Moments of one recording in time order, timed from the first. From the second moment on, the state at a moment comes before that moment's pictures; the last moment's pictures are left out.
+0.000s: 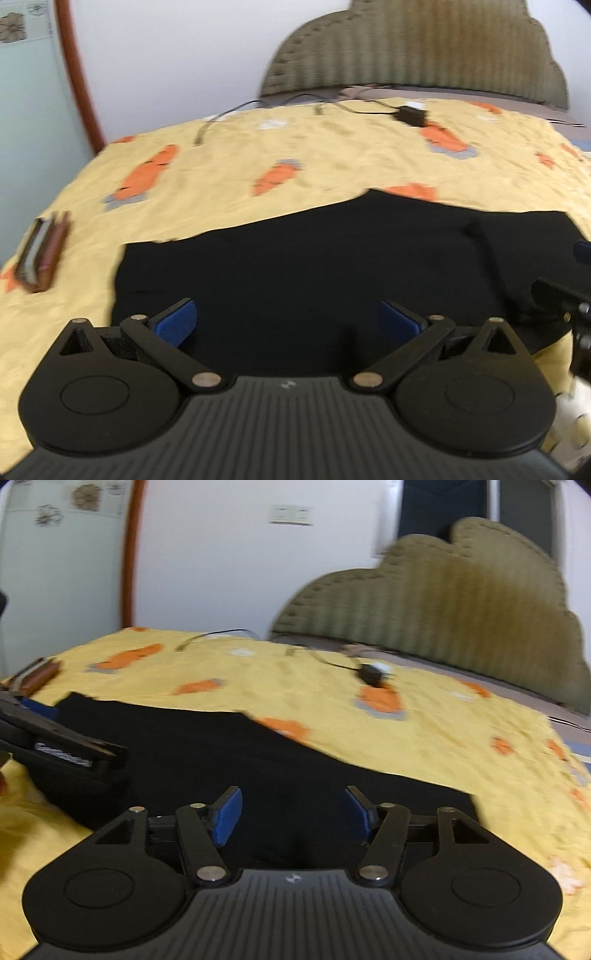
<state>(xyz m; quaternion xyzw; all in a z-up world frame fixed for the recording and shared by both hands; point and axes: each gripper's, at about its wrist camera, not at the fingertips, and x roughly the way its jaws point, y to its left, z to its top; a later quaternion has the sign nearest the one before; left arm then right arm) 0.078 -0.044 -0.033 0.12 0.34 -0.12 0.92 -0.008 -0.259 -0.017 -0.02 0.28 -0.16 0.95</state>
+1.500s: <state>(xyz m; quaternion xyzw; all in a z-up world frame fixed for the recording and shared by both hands) 0.103 0.168 -0.015 0.00 0.39 0.03 0.92 0.100 0.010 -0.097 -0.45 0.23 0.04 0.86</state>
